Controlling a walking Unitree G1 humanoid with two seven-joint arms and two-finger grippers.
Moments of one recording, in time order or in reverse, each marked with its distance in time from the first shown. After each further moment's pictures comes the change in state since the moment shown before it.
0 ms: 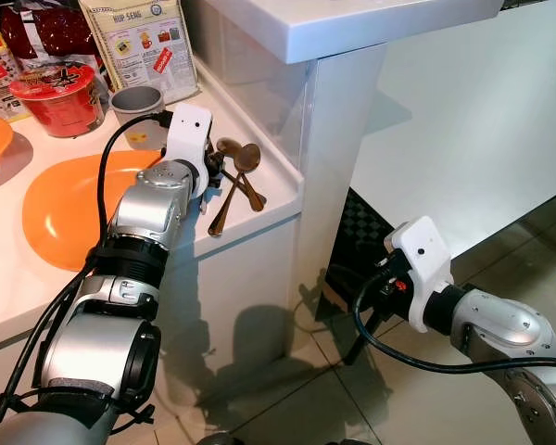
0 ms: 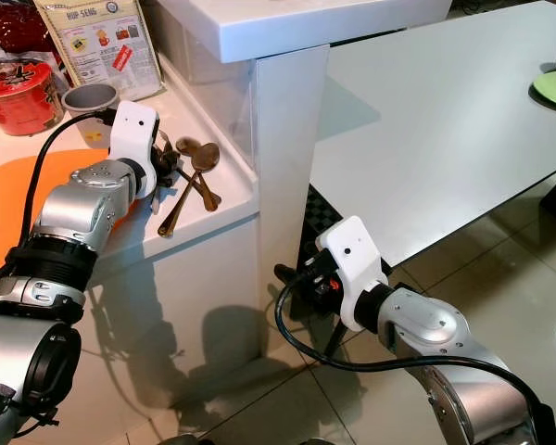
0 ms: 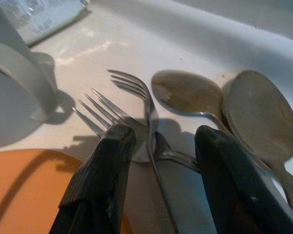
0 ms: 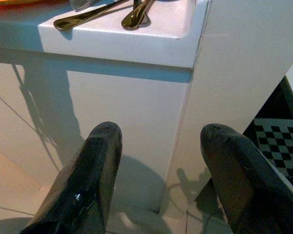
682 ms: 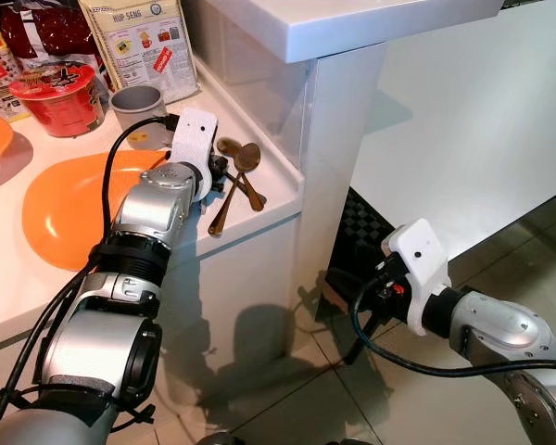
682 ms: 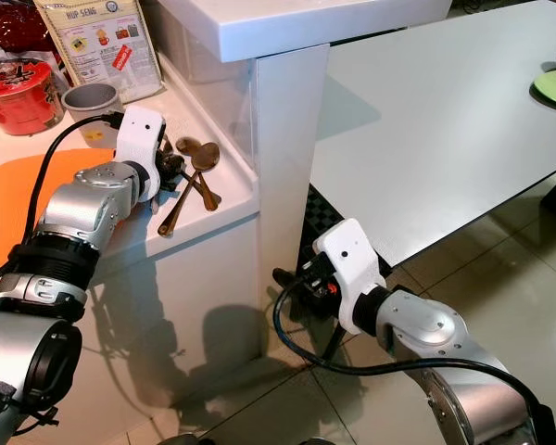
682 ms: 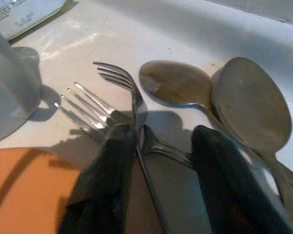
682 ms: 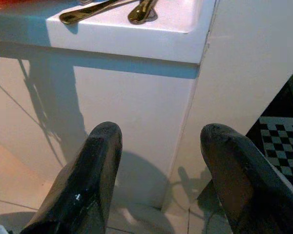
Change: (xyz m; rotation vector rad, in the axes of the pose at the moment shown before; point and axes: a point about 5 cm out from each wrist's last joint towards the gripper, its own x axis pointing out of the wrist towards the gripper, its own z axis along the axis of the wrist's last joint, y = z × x) left arm 0.002 -0.004 -0.002 0.023 0.026 -0.032; right arm 0.001 0.004 -0.001 -0.003 0.013 0.023
